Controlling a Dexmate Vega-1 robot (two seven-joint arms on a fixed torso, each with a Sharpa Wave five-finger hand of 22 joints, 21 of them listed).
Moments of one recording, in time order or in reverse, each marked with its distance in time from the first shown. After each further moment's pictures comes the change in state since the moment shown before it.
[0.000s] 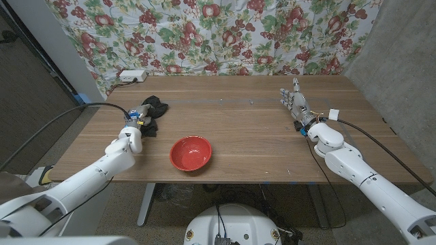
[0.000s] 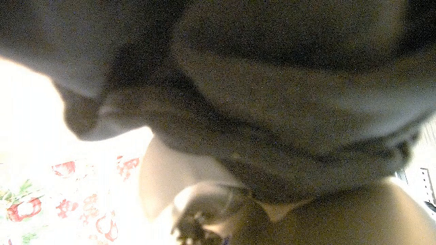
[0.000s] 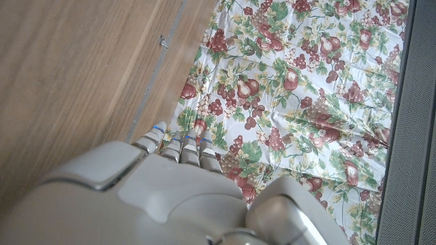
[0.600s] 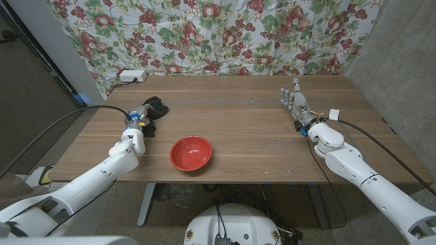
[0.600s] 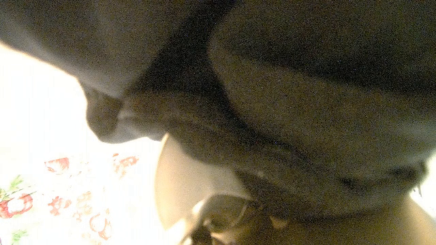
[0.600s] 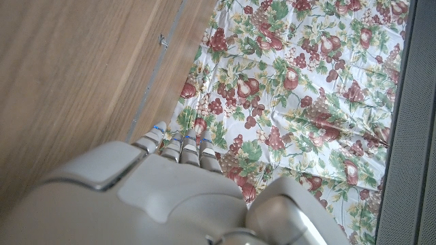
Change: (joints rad) left arm 0.004 -0.032 -0.015 0.016 -0.009 0.007 0.062; left_hand 0.063 -0.001 0.003 0.003 0.040 0.006 -0.006 0.138 0.023 0.091 -0.012 0.048 0.036 0.004 0.004 0.019 0.052 -0.014 -0.004 0.064 0.006; right arm -0.003 0.001 0.002 -0.004 0.000 0.000 -0.006; right_hand 0.000 0.000 0.000 0.000 0.000 0.004 0.004 0.000 0.000 0.000 0.000 0.000 0.000 0.000 0.000 0.000 0.000 0.000 0.000 0.000 0.000
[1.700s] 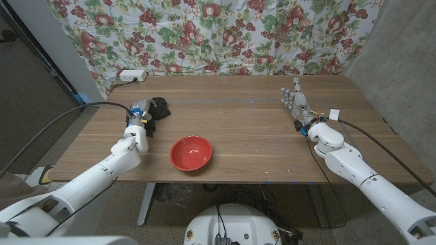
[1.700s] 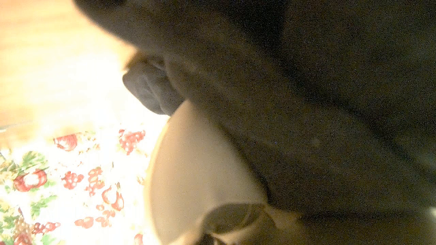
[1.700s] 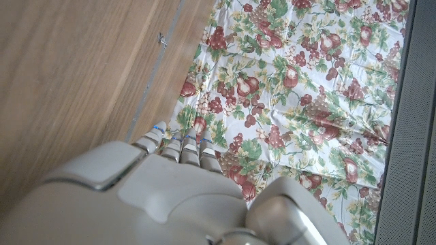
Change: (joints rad) left arm -0.002 -0.007 -0.023 -0.062 0.039 -0.014 0.115; left_hand -0.028 -0.045 0.073 -0.026 0.141 0.076 0.032 0.116 0.541 0.070 -0.009 0.374 0.213 0.027 0.002 0.285 0.008 -0.006 0.011 0.331 0.003; right arm -0.005 0.000 0.005 -0.001 0.003 0.005 -0.004; right_hand 0.000 0.000 0.000 0.000 0.000 0.001 0.002 0.000 0.000 0.004 0.004 0.000 0.000 0.000 -0.011 0.000 0.000 0.000 0.000 0.000 0.000
